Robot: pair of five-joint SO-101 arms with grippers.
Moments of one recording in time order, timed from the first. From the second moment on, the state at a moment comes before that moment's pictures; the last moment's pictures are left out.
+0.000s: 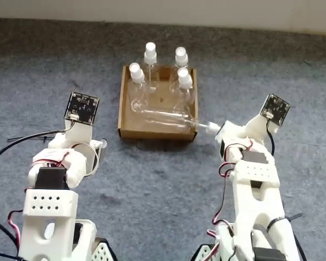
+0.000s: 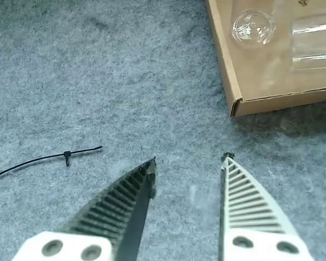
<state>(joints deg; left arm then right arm) -5.9 -59.0 61.1 56.3 -8.0 1.8 -31.1 60.4 24.1 -22.5</state>
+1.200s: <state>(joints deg) -29.5 -59.0 90.0 20.8 -16.0 3.8 -30.0 58.2 20.9 -13.5</state>
